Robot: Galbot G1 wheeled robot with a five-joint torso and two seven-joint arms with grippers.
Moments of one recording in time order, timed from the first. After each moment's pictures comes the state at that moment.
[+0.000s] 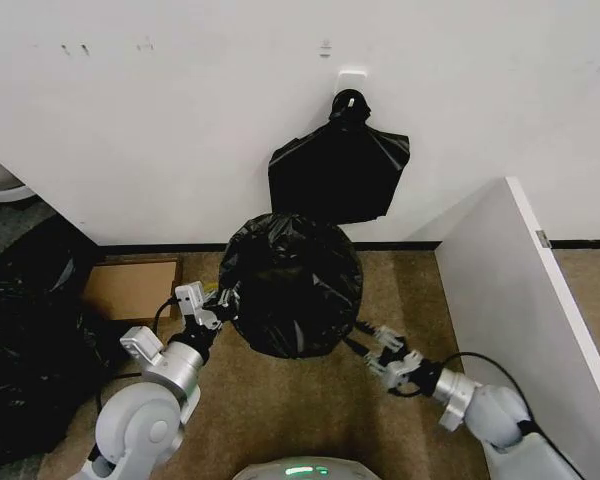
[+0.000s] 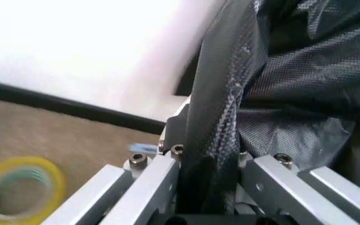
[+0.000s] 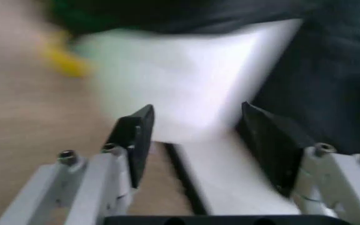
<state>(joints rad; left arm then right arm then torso) 1.41 -1.18 -0.41 -2.19 -0.72 0.14 -0.12 -1.36 1.04 0.46 1.81 -0.42 0.57 -0.16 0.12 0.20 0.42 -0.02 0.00</state>
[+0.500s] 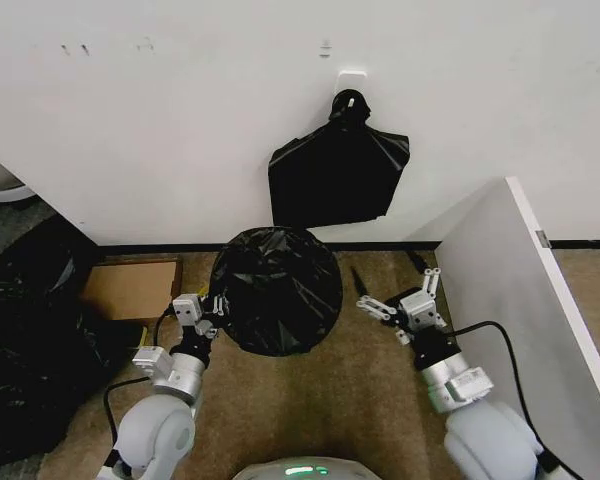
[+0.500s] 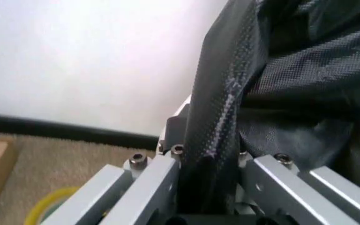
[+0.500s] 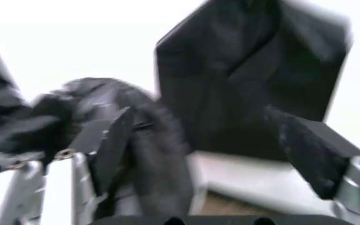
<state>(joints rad) 1.41 -1.23 -0.38 -2.08 -0.49 -0.05 -0.10 -1.44 0.94 0.15 2.46 0.32 -0.12 0.30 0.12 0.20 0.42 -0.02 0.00</state>
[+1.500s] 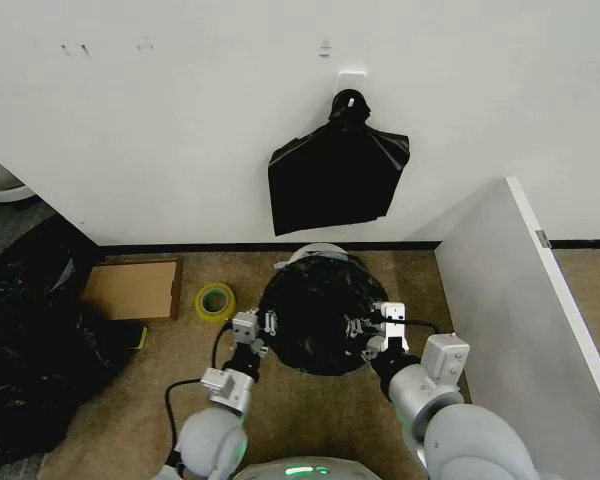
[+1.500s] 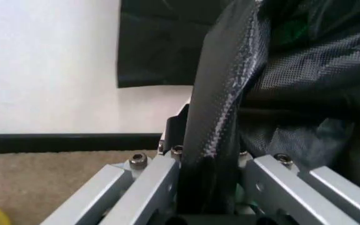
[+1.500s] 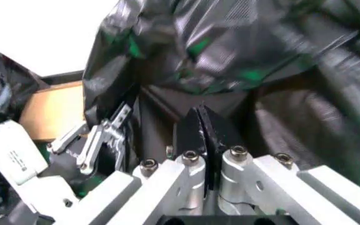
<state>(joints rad) 1.33 -1.34 -0.13 -1.90 -0.23 -0.20 -0.09 -1.21 0.98 -0.10 2.48 0.88 -0.47 0.85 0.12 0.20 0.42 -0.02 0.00</state>
